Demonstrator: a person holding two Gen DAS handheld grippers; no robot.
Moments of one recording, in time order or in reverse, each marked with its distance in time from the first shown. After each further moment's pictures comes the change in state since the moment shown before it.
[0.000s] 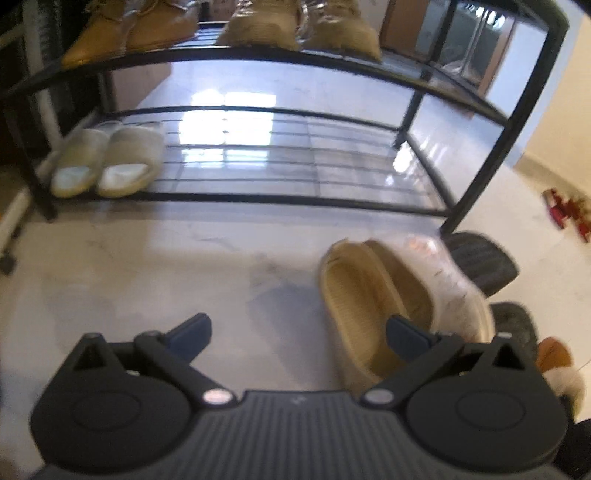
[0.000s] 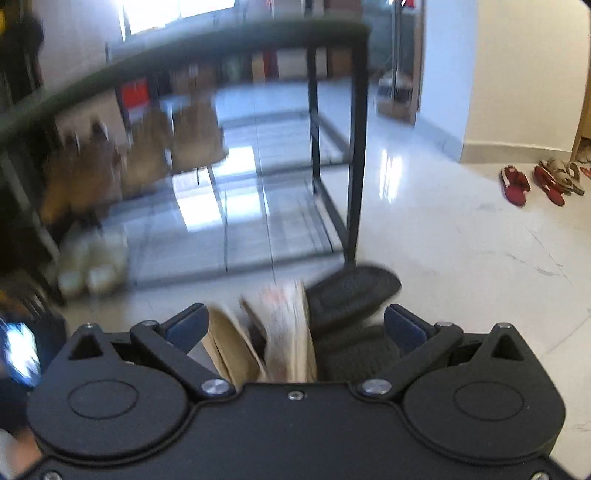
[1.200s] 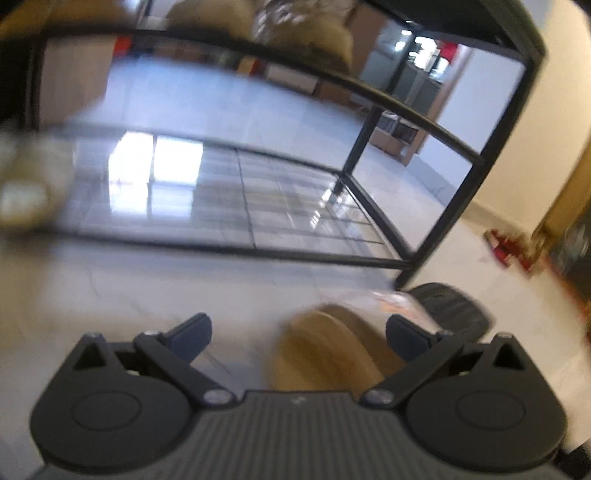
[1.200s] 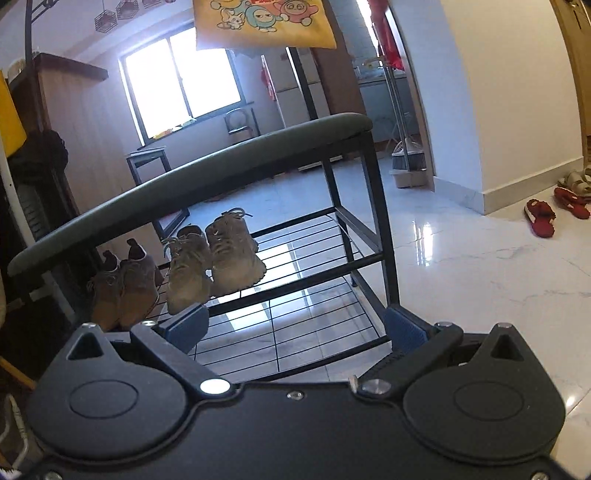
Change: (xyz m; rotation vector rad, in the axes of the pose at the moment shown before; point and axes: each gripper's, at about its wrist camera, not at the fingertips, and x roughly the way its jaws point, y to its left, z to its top) left arm 0.081 0.006 0.010 -0.090 -0.117 -0.278; right arm -0.007 -0.003 0.012 0.117 -0.226 0.127
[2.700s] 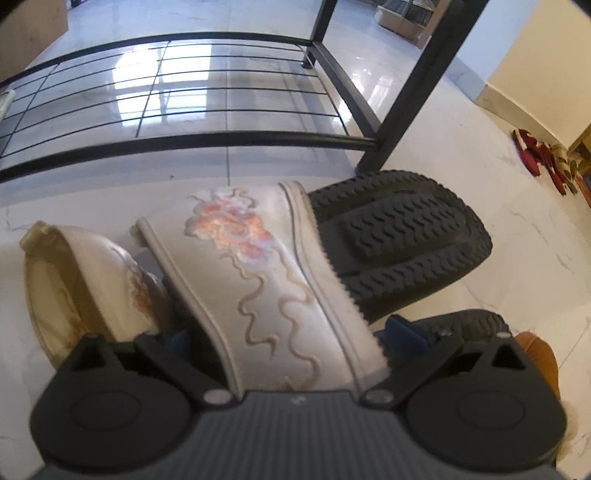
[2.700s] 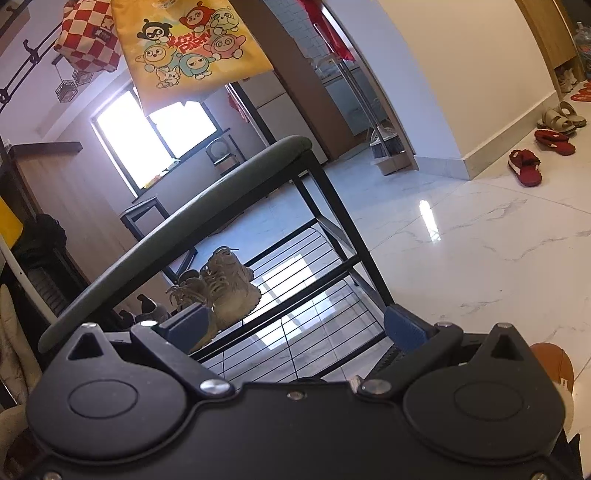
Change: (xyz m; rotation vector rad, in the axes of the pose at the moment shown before) left arm 0.103 -0.124 -0.029 0.117 0.350 0.179; right arm -0.032 -0.071 0.012 0.258 -0.023 0.048
